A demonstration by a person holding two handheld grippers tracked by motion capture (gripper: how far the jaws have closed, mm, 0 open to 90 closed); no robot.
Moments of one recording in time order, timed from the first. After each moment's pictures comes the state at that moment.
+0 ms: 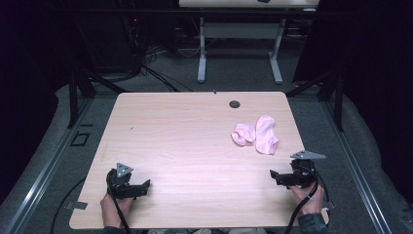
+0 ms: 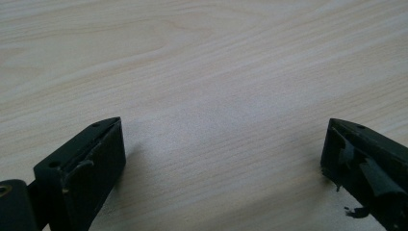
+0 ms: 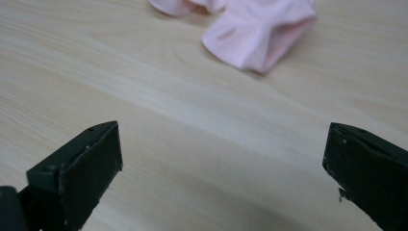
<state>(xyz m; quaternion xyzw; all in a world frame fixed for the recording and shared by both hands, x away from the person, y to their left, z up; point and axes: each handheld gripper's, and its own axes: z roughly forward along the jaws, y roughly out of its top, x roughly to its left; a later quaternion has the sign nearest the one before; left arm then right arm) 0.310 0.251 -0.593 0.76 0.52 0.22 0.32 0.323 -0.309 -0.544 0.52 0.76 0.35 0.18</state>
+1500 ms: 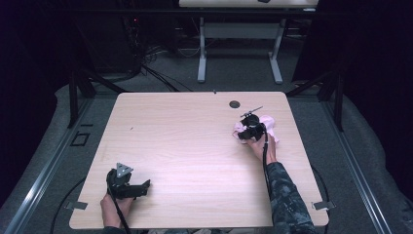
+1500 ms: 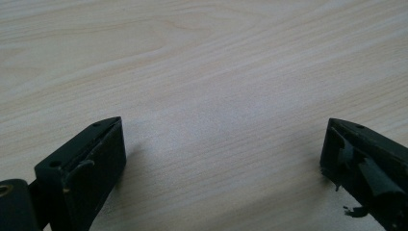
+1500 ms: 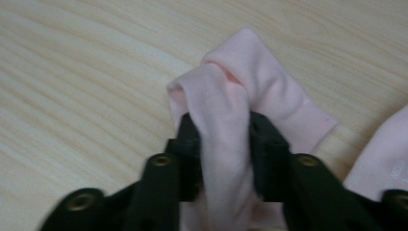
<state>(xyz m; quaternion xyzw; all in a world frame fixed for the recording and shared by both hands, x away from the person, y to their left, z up) 0.309 0.252 -0.593 0.76 0.52 0.22 0.32 0.506 -0.201 -0.561 0.49 0.82 0.26 0.13</state>
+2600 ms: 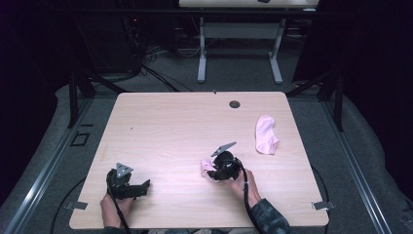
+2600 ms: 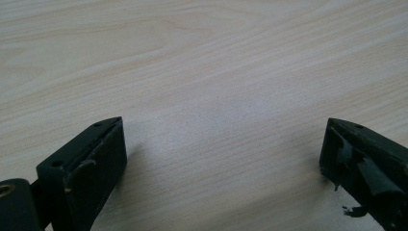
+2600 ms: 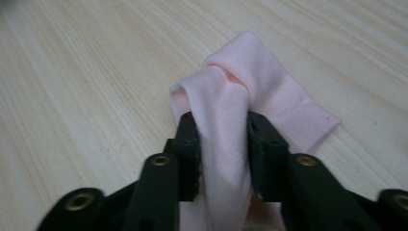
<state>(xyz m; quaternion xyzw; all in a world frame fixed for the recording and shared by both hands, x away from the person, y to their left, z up) 0.309 0.252 -0.593 0.76 0.52 0.22 0.32 0.370 -0.107 -0.565 0.35 0.88 0.31 0.05</state>
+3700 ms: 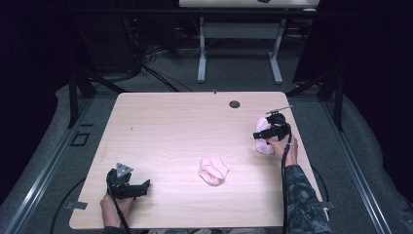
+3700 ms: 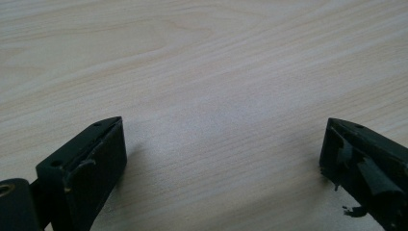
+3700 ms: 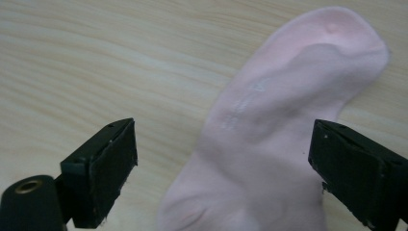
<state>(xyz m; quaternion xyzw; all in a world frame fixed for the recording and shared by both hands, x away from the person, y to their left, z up) 0.309 0.252 -0.593 0.76 0.52 0.22 0.32 0.490 -0.276 -0.538 0.56 0.77 0.28 0.12</state>
